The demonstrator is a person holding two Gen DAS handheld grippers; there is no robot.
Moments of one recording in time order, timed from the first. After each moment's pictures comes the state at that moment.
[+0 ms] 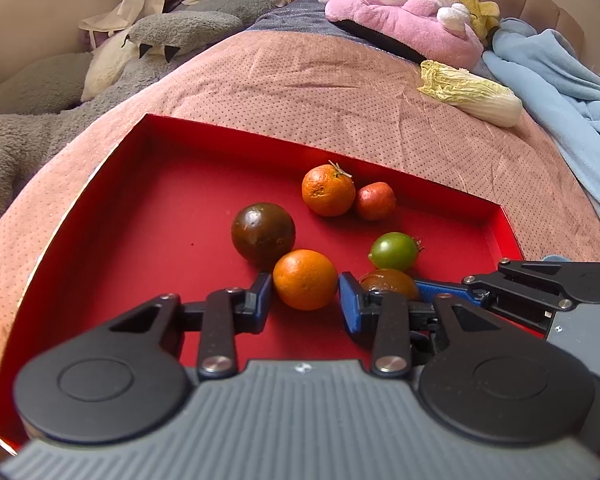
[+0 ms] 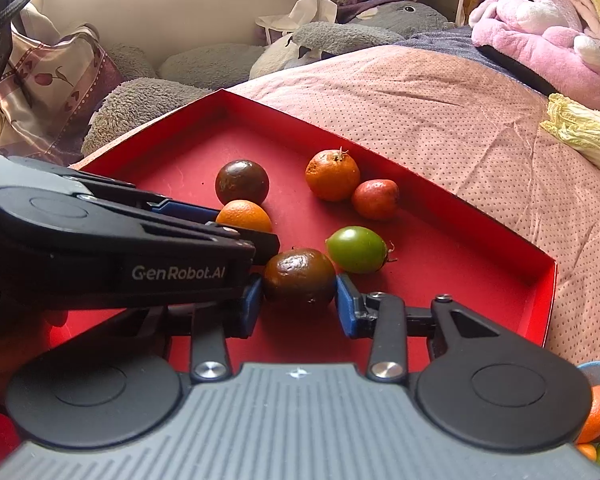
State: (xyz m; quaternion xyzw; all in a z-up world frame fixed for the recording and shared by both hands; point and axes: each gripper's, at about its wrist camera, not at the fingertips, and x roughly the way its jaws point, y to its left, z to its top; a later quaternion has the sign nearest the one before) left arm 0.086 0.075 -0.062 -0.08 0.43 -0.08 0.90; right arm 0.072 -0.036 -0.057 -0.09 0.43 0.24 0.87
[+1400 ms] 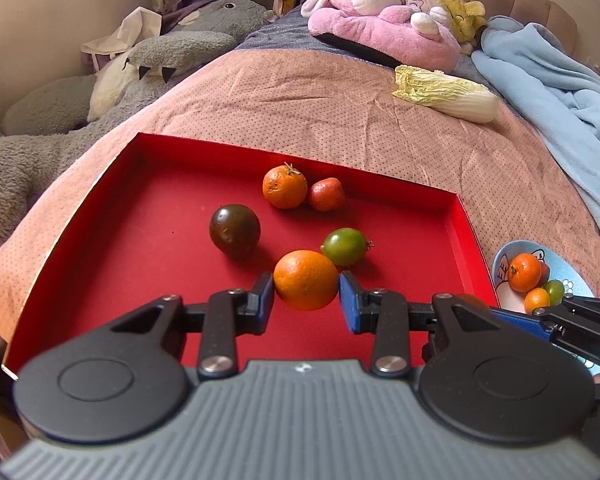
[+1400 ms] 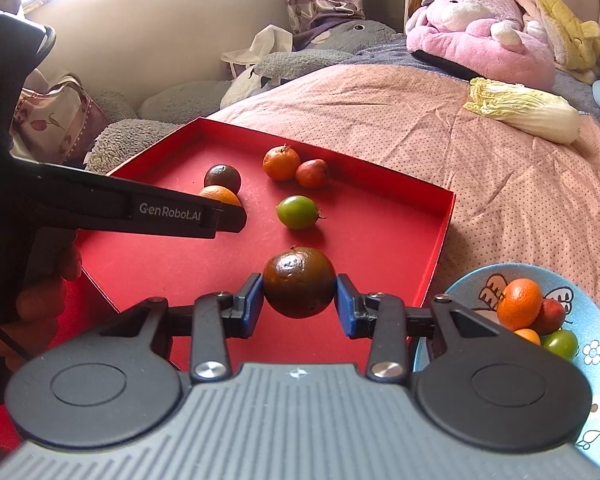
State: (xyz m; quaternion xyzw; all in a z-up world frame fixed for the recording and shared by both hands) left arm 0.049 0.042 -0.033 -0.05 0.41 -0.08 0.91; right arm -0.012 -0.106 -0.016 -0.03 0.40 0.19 0.90
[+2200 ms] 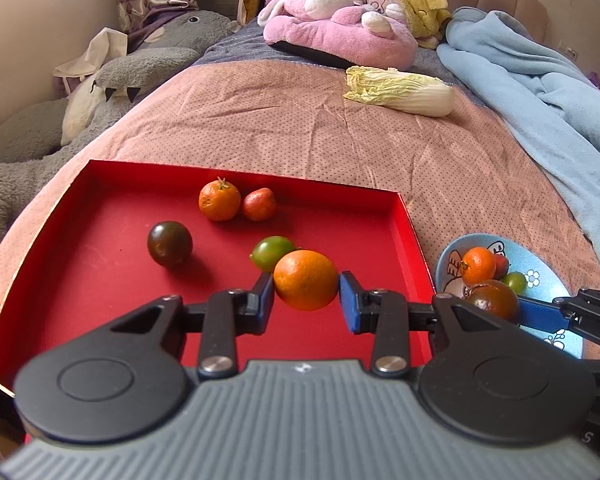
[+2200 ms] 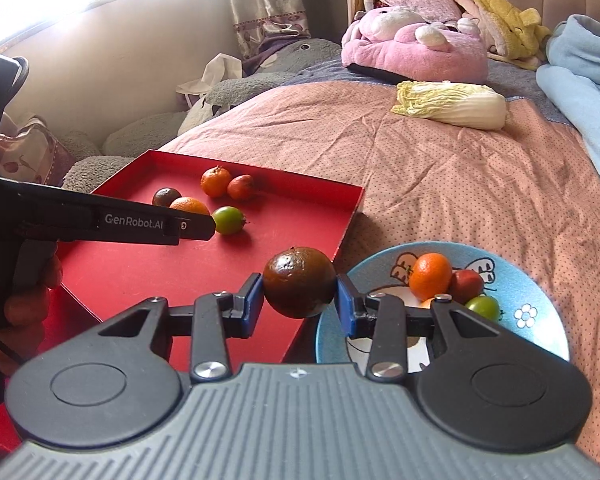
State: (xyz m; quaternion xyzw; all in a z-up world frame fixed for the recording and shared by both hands) left arm 0.040 -0.005 -0.018 -0.02 0.40 -0.12 0.91; right arm -0.043 -0.173 0.000 0.01 0.37 0.13 0.92
